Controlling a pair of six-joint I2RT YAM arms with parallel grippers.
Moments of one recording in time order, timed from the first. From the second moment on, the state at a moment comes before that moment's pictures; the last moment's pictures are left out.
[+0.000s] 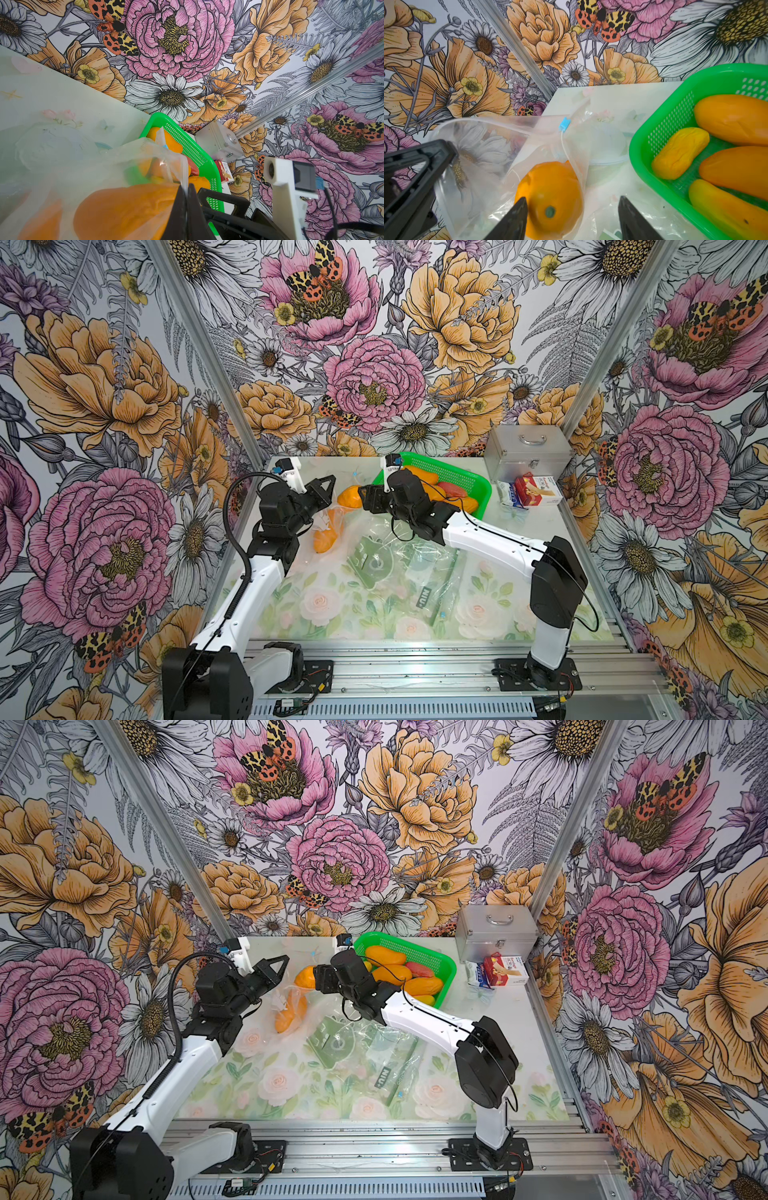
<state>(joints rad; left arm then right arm) -0.09 1.13 0.85 0.13 0.37 -0.77 0.84 1.89 1.59 -0.12 0.09 0.58</state>
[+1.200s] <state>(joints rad) -0.08 1.16 0.76 0.19 0.36 -0.77 0.65 1.85 1.75 -0.50 -0.08 0.39</state>
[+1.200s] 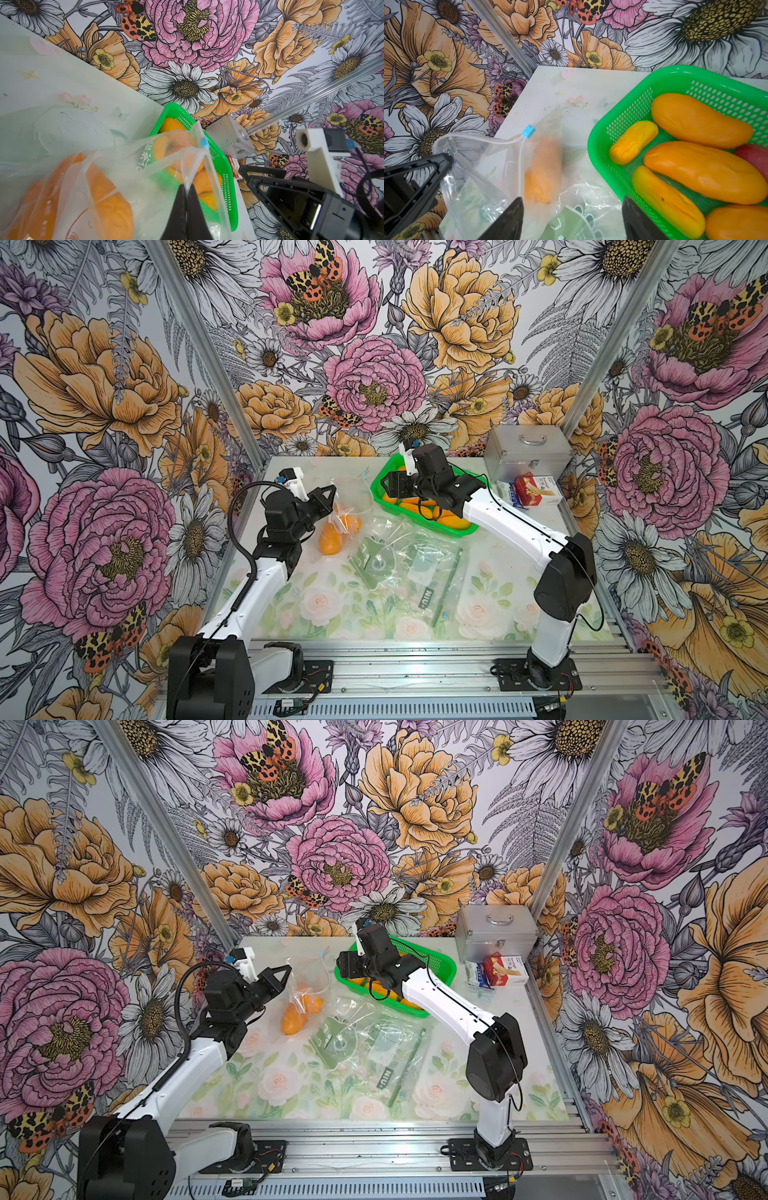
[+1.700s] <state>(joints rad) -0.08 1.12 0.76 0.19 0.40 -0.77 0.41 2.05 1.89 -0.74 -0.02 0.01</state>
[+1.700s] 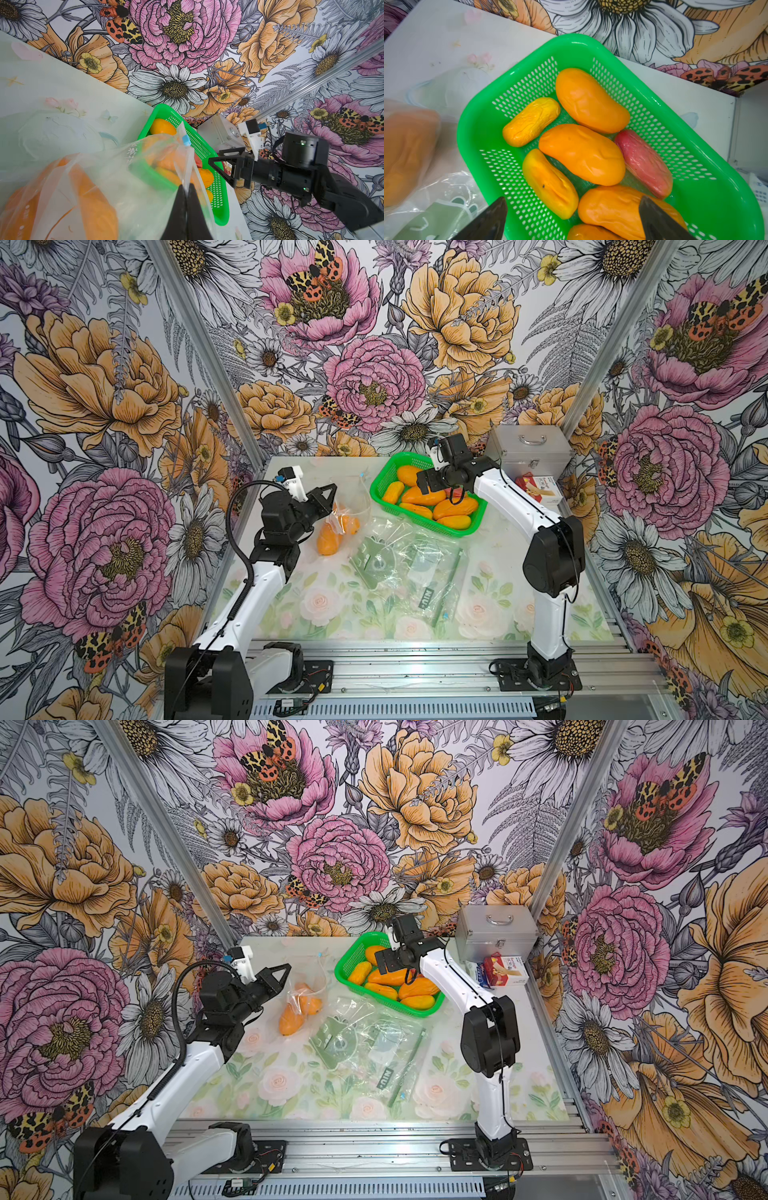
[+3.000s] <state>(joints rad) -0.11 1.15 0.77 0.19 0.42 -0.77 0.36 2.49 2.25 -0.92 -0.04 -0.32</state>
